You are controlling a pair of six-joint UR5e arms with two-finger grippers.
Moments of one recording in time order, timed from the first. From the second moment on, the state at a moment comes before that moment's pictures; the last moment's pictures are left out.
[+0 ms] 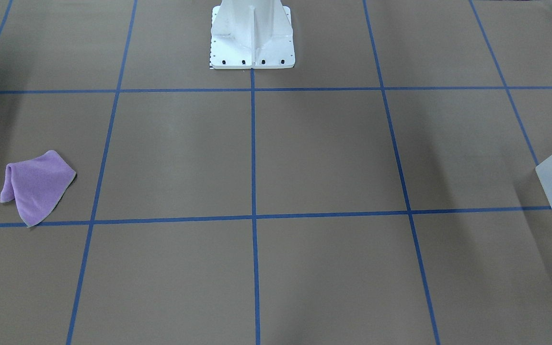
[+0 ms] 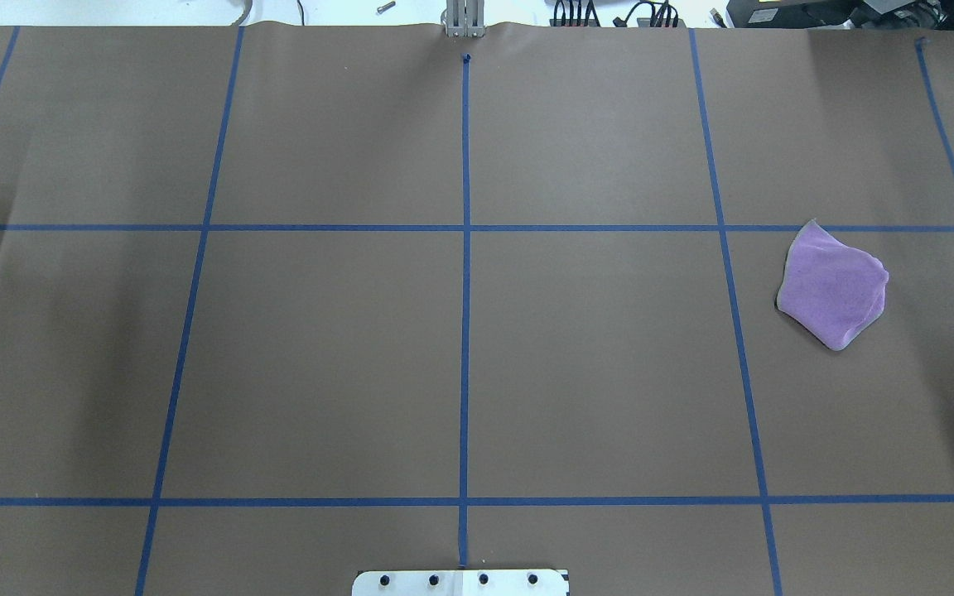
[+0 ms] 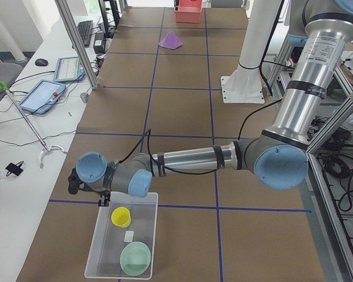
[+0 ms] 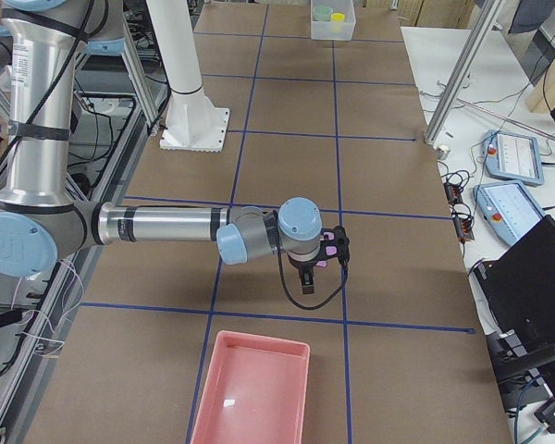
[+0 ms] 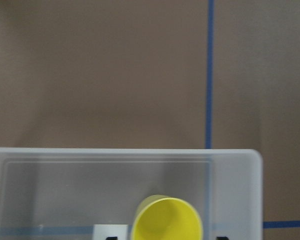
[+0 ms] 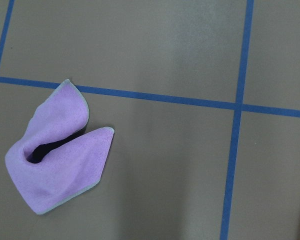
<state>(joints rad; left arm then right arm) -1.55 -1.86 -1.23 -1.90 -2.51 -0.29 1.45 -1.73 1.74 -1.25 2.46 0.20</state>
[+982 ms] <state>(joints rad) -1.35 -1.70 -1.82 -1.60 -2.40 -0.60 1.09 -1.61 1.72 -1.01 2.28 0.46</state>
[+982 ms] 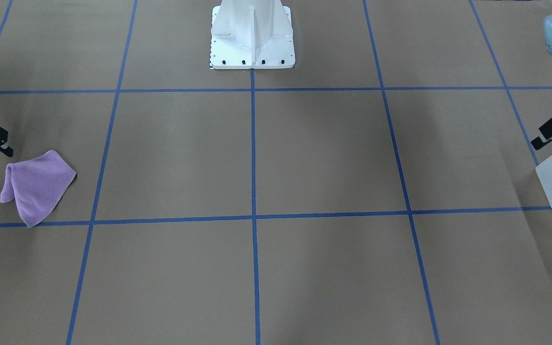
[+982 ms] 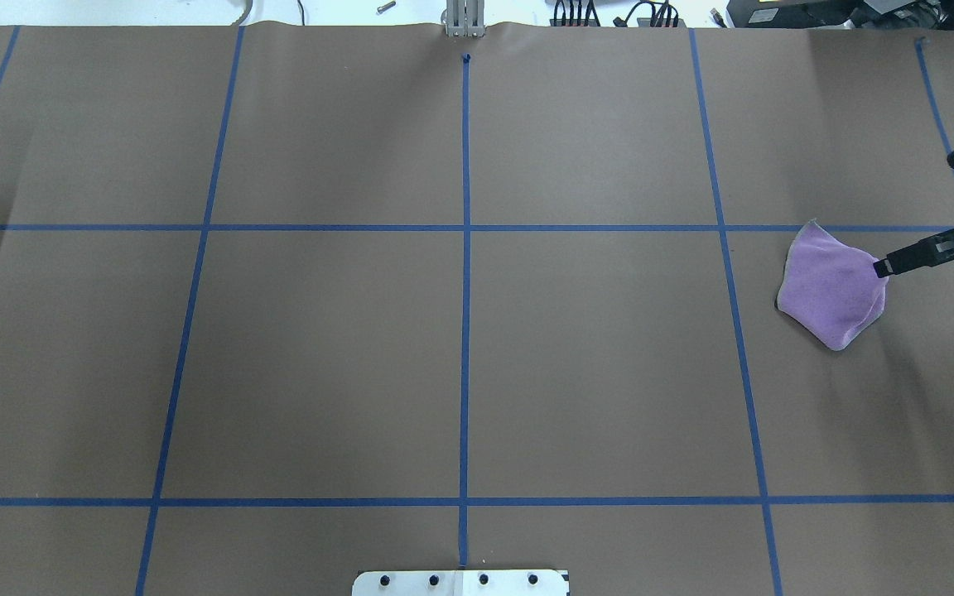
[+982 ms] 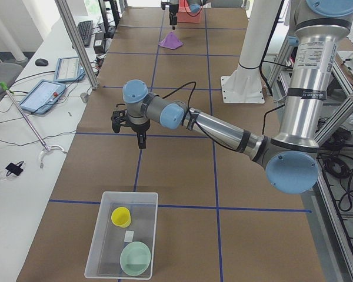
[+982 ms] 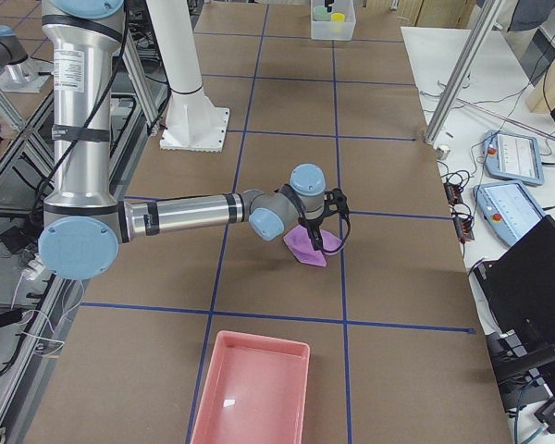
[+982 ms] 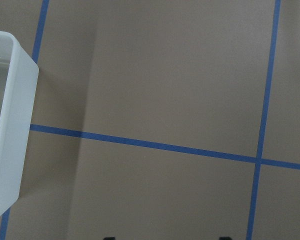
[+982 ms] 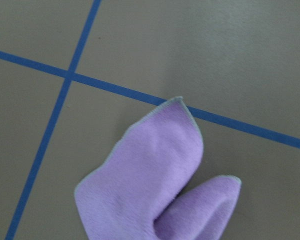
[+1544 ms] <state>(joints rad) -1.34 -1.70 -1.82 -1.60 -2.40 -0.60 1.03 -1.60 1.69 -1.00 2.18 0.39</state>
